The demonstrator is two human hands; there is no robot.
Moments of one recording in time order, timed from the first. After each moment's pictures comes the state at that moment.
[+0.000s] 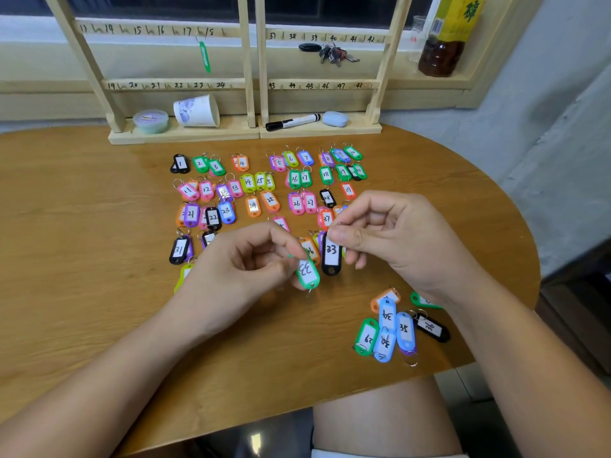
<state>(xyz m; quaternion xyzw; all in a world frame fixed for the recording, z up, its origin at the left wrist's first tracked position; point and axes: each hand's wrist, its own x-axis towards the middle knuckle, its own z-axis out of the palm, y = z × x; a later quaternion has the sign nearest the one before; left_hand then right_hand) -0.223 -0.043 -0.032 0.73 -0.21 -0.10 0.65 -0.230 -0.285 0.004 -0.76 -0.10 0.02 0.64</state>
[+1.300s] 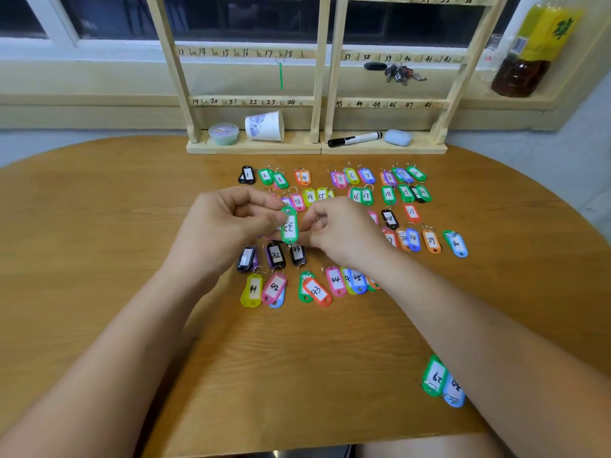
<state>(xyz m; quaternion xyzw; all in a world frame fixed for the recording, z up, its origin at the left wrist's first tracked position) -0.164 0.035 -0.013 0.77 -0.01 0.02 0.64 -0.121 -0.163 -0.040 -0.92 -0.07 0.05 0.39</state>
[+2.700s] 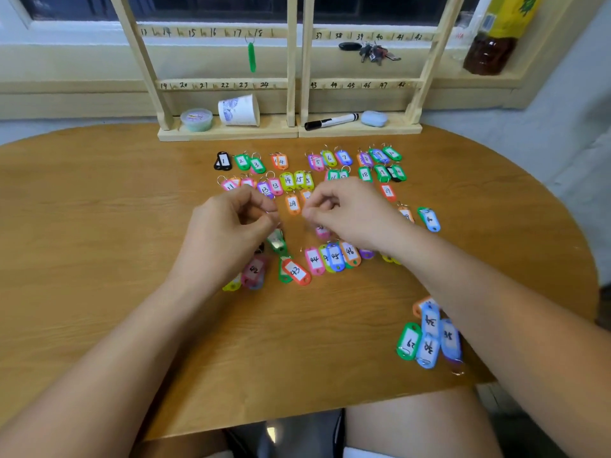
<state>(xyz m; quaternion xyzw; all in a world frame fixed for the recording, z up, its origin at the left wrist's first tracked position) -0.174 0.008 -0.036 0.87 -0.04 0.07 0.48 -0.136 -0.211 -0.029 -0.92 -0.09 0.04 0.39</state>
